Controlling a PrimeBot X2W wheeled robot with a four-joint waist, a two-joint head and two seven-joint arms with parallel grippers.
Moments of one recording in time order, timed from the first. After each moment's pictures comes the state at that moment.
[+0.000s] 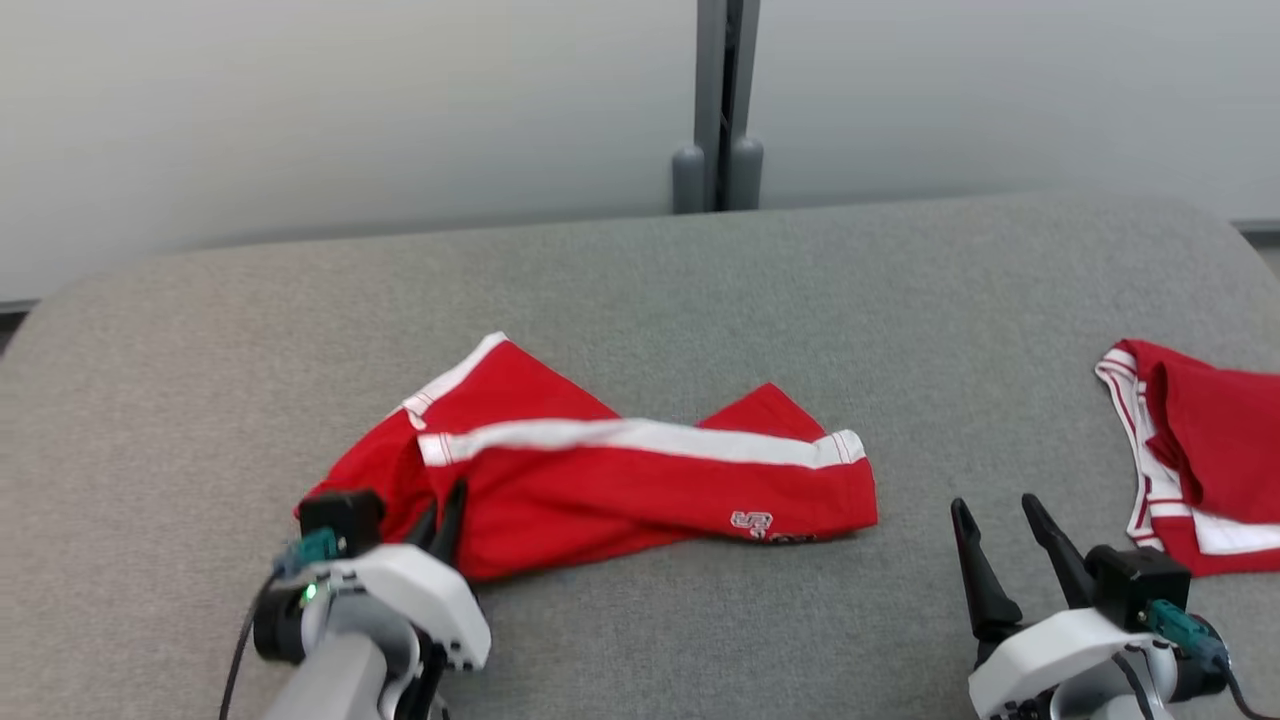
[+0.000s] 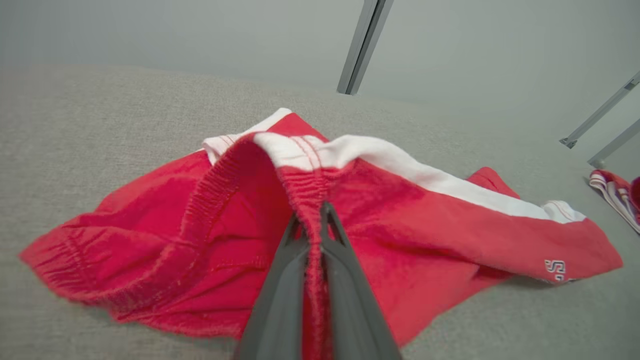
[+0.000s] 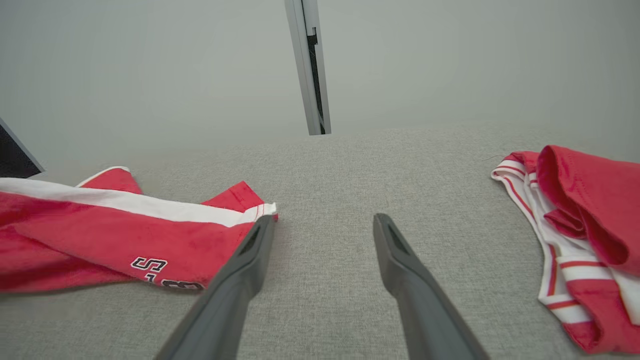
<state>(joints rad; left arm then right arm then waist) -0.50 0.05 -0.37 0.97 -0.56 -0.13 -0.26 -0.18 -0.05 0.07 0.50 0.20 0.13 -0.26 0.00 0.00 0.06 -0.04</state>
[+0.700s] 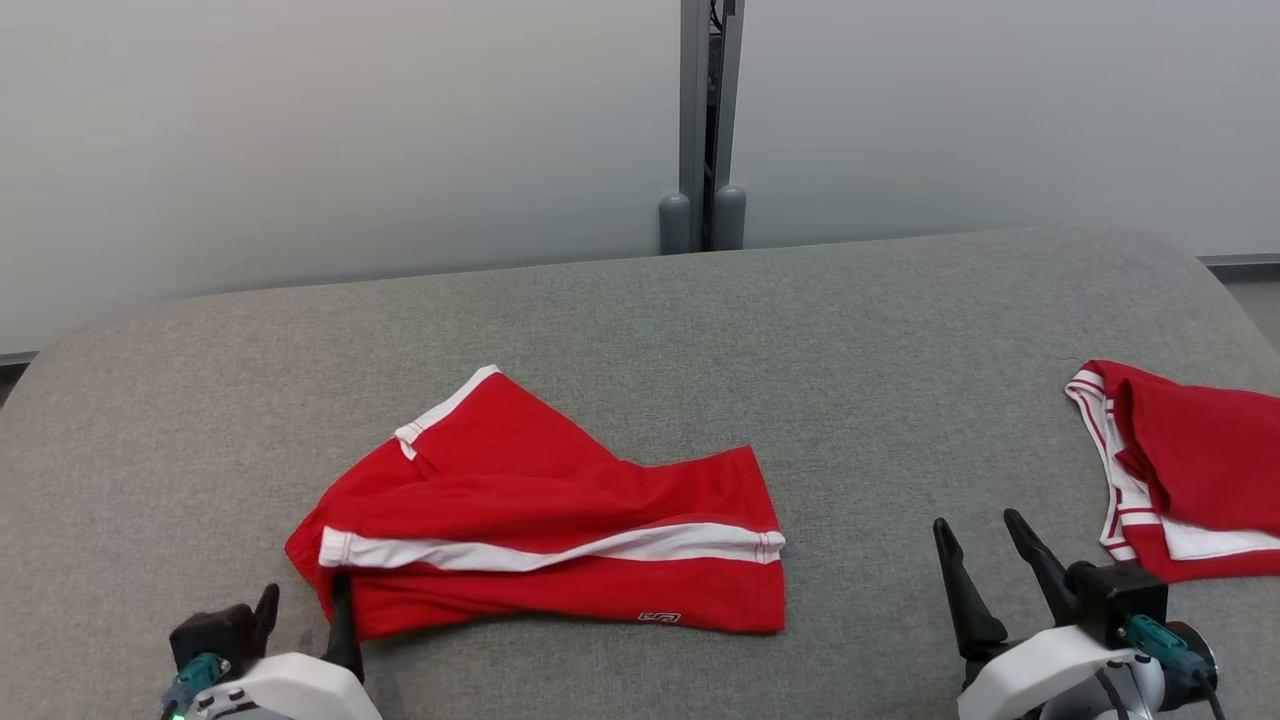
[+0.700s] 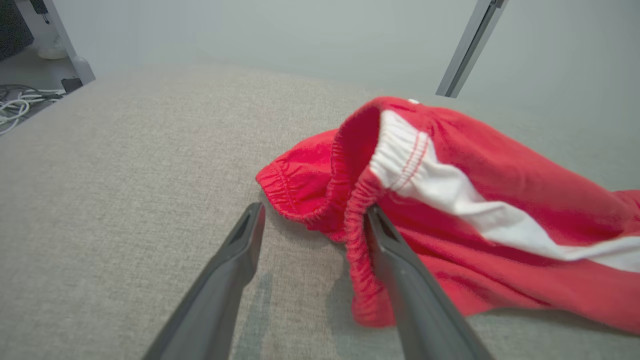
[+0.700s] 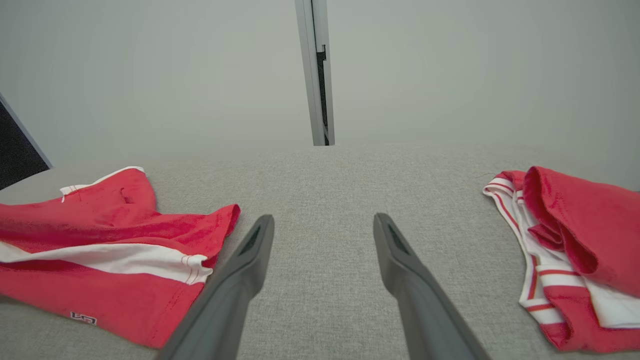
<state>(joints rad) -0.17 0.14 -0.17 0.74 -0.47 0.06 -0.26 -0.13 -0.05 0.09 0.50 0.17 0.13 -0.26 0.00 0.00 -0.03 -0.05</state>
